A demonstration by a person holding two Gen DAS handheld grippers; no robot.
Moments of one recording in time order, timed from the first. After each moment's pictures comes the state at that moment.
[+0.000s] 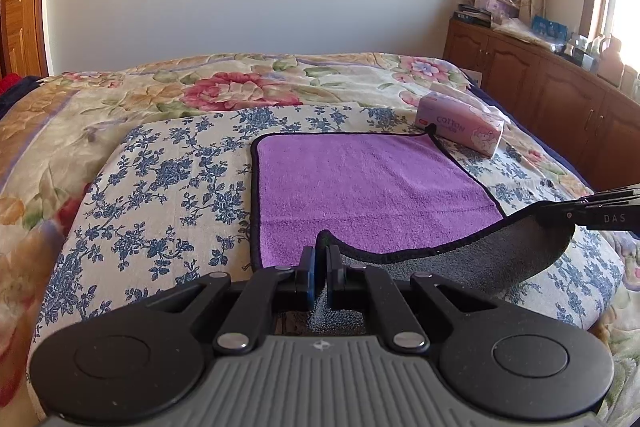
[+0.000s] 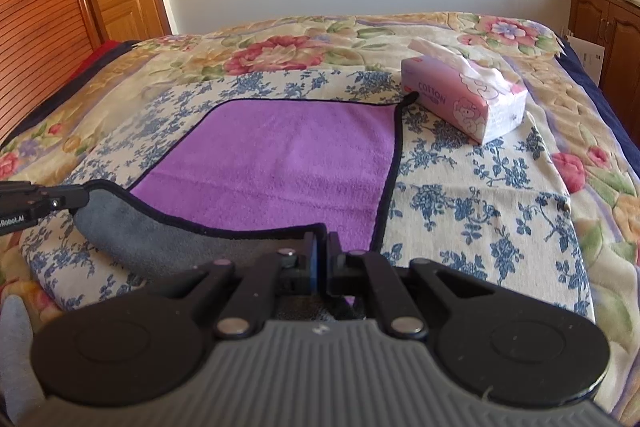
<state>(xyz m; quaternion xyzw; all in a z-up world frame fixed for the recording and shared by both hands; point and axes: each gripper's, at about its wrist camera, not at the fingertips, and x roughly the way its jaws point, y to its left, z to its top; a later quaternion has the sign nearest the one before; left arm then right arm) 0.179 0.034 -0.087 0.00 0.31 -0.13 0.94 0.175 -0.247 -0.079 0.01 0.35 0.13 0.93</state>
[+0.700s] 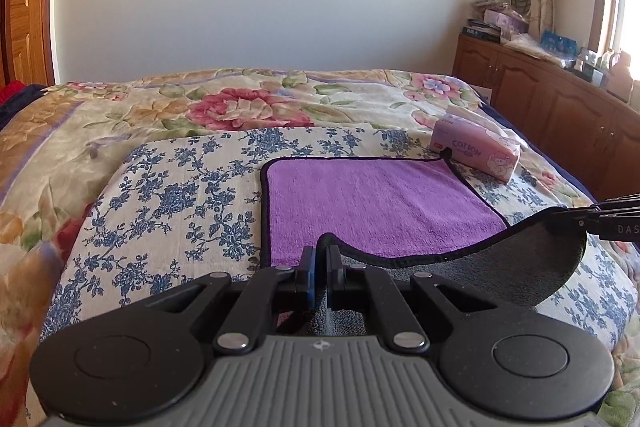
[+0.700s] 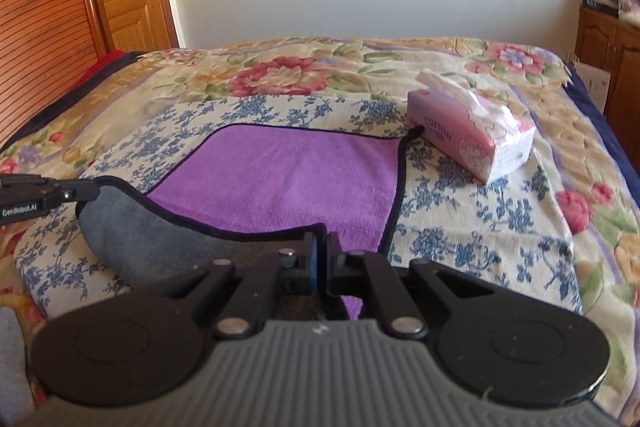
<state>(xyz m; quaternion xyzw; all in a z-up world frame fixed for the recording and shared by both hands) 0.207 0.035 -0.083 -0.01 0.29 -0.12 0.95 0.191 -0.245 -0.069 0.00 0.32 0.14 0.94</state>
